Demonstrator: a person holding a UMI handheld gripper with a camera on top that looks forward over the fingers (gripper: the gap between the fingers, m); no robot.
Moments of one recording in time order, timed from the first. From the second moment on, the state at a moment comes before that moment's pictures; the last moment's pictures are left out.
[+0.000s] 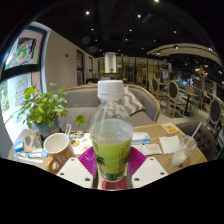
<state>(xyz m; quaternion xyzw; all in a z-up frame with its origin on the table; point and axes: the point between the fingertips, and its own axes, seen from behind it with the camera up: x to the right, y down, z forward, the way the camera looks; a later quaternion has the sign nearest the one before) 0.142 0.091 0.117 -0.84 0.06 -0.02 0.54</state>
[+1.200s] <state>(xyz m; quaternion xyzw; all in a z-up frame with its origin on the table) 0.060 -0.138 0.188 -0.90 0.05 -0.06 0.43</state>
